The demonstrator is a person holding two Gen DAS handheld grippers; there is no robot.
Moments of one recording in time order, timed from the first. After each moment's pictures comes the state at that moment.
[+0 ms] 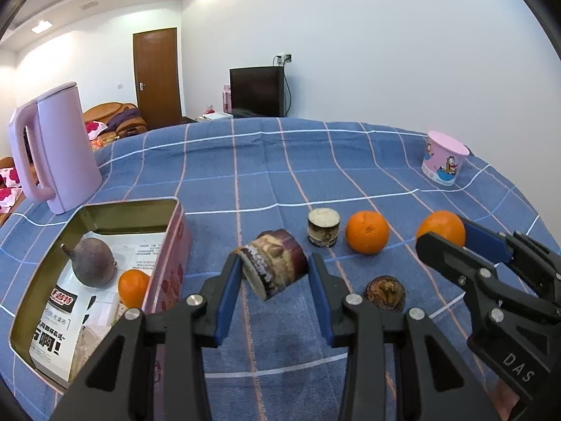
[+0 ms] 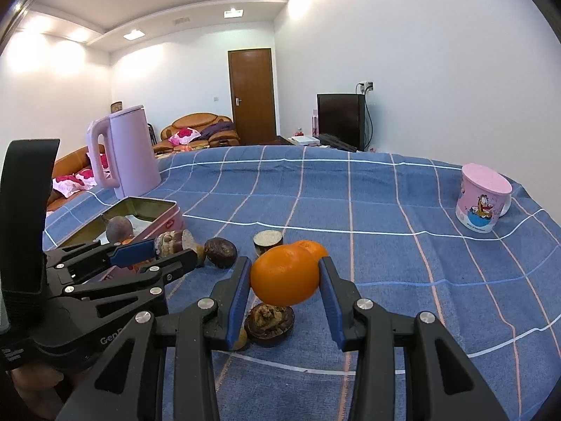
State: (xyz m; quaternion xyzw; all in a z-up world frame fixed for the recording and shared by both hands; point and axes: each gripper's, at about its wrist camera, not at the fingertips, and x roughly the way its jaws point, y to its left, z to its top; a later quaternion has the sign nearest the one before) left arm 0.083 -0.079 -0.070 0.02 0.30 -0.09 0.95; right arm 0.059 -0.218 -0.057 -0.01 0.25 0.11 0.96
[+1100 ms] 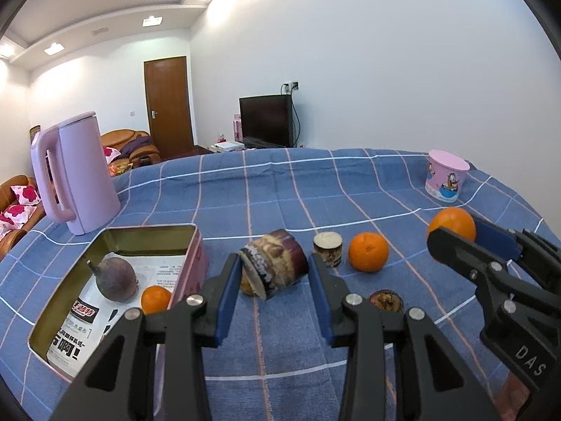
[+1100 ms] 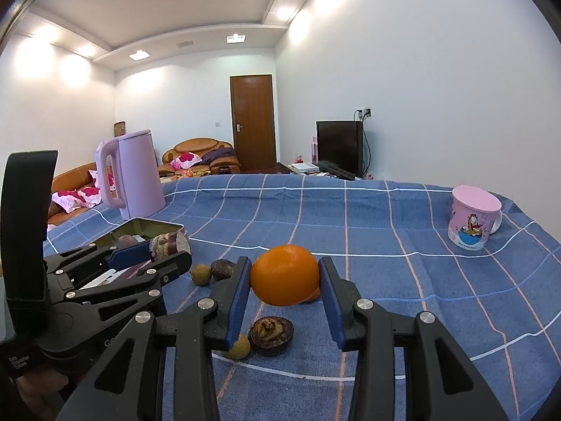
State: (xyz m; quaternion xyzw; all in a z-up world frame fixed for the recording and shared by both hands) left arm 0.062 -0.079 -0.061 0.03 0.24 -0.07 0.97; right arm 0.039 -0.224 -0.049 0.00 0.19 0.11 0.98
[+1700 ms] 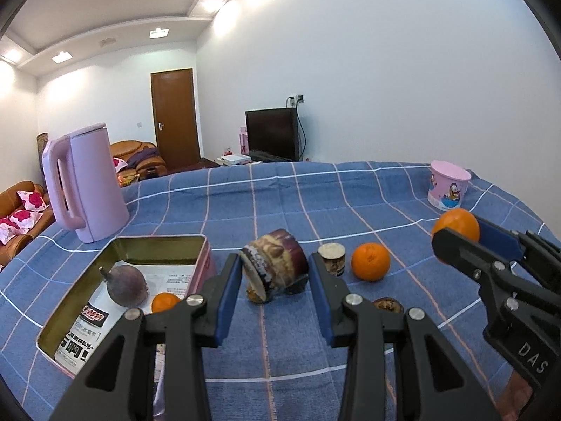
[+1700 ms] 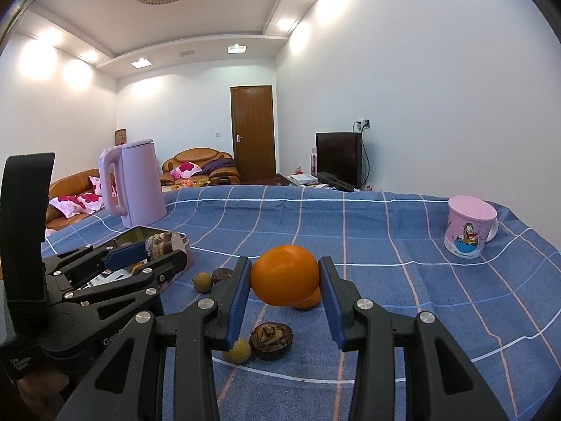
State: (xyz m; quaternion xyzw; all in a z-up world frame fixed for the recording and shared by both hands) left arm 0.051 -0.079 -0.057 0.03 0.21 -0.06 0.98; right arm 0.030 -0.226 -0.045 0.00 0.16 0.11 0.98
